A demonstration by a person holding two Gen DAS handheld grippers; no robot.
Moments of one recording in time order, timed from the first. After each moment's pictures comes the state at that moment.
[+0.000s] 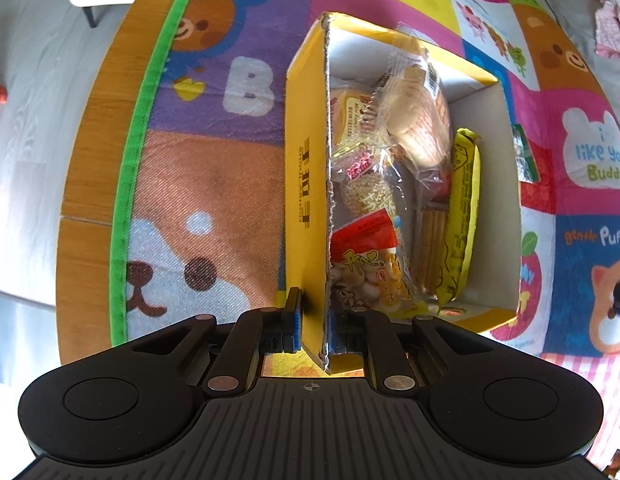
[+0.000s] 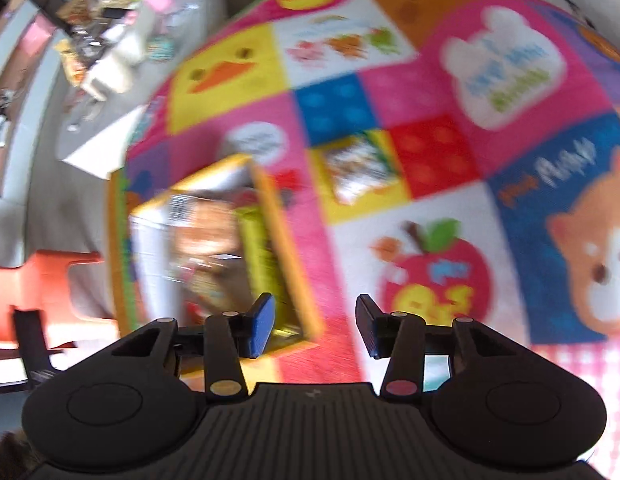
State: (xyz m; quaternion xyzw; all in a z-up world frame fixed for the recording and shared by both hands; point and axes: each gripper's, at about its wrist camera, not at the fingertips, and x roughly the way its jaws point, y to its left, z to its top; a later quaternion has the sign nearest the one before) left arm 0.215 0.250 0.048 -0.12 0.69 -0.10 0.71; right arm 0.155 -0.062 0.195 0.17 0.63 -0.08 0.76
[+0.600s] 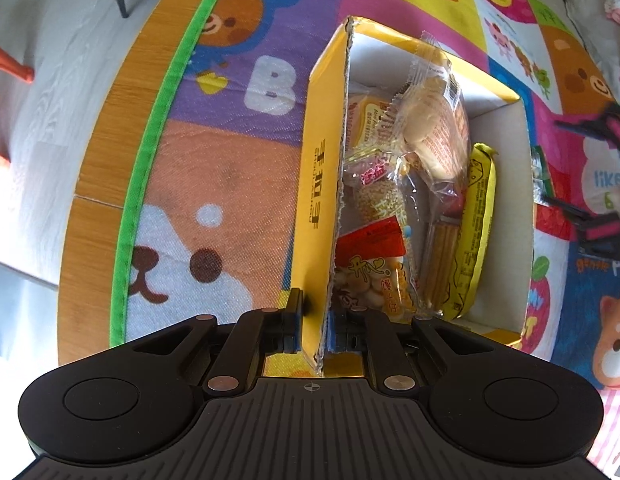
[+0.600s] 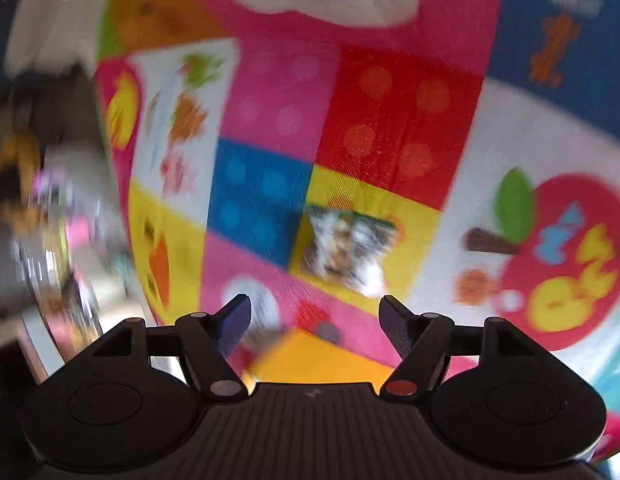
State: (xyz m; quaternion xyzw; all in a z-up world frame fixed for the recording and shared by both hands) left arm 0.208 0.248 0.047 -0.13 0.68 -0.06 0.72; right arm 0.248 -0.151 0.055 0.60 0.51 -0.26 0.56
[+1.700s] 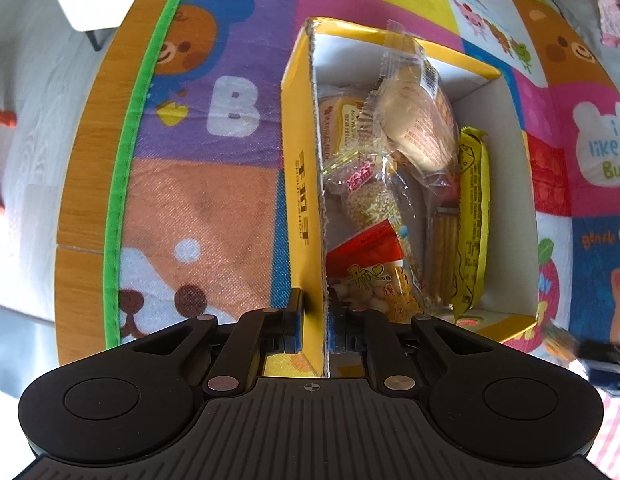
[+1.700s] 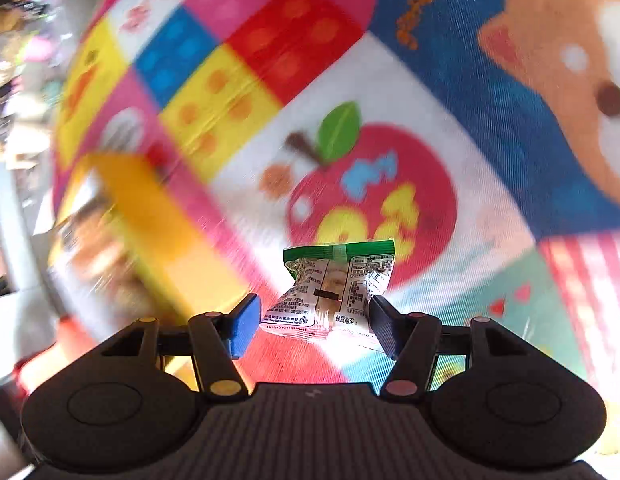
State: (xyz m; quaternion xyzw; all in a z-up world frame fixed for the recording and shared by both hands) left arm 0.219 0.235 0.044 -0.07 0.67 -0.10 0.73; right arm 0.117 -0.126 0.118 0.35 0.66 -0.10 0.65
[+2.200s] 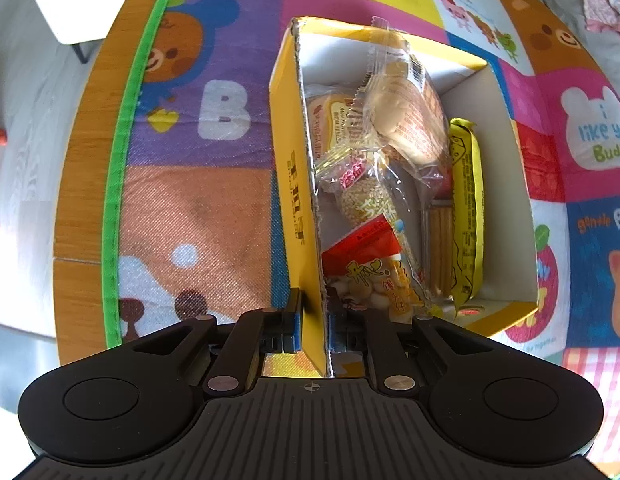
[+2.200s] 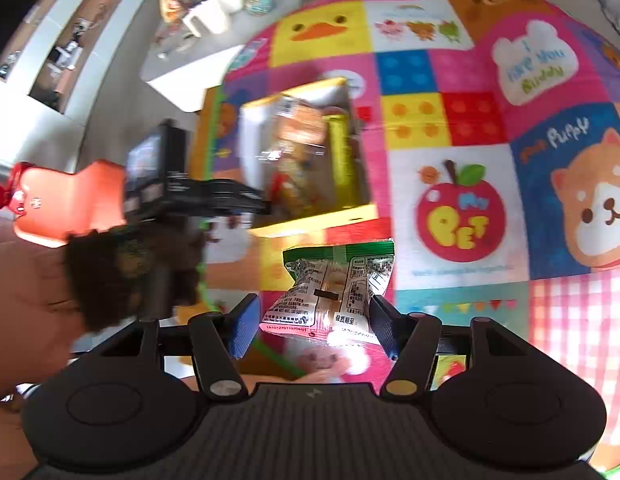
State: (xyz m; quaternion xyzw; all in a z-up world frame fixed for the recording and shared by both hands) left arm 0.217 0.237 0.045 -0.06 0.67 -0.12 0.73; right arm 0.051 0.004 0.299 0.13 0.63 0.07 0.76
